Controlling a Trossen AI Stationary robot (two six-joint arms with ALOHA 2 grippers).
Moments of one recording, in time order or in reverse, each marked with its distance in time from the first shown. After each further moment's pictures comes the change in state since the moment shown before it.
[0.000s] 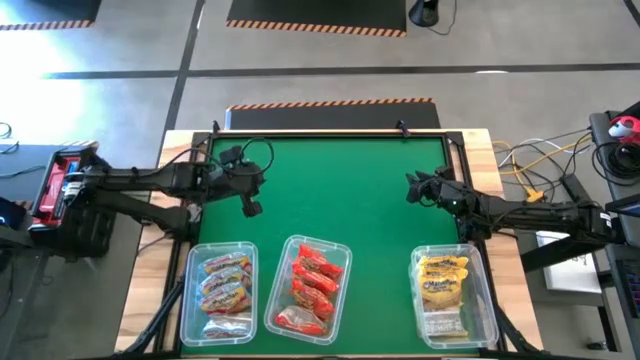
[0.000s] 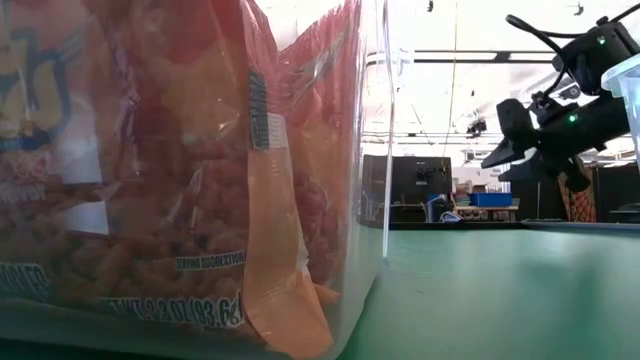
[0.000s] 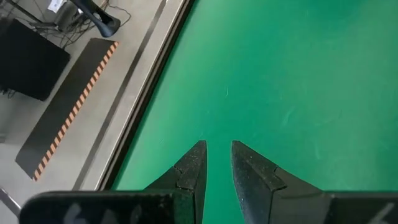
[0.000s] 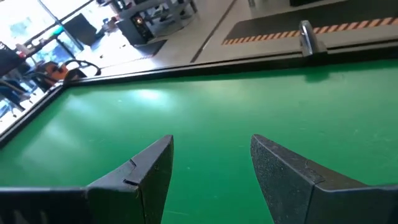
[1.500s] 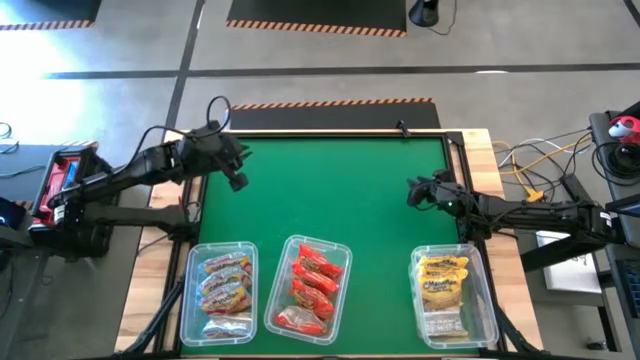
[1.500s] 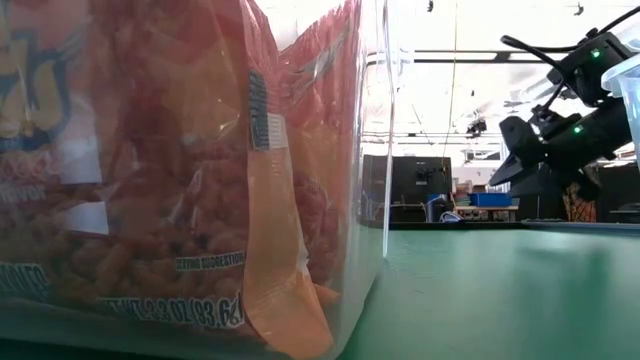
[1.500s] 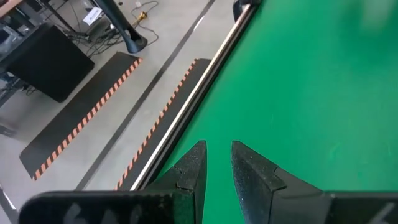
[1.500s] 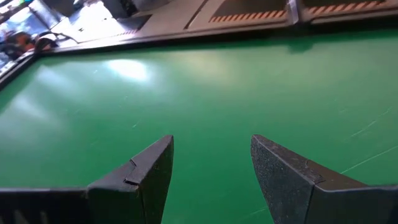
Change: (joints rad) left arm 0.327 -0.179 -0.003 0.073 0.179 0.184; right arm 0.000 0.016 -0.008 -0.123 -0.022 0.035
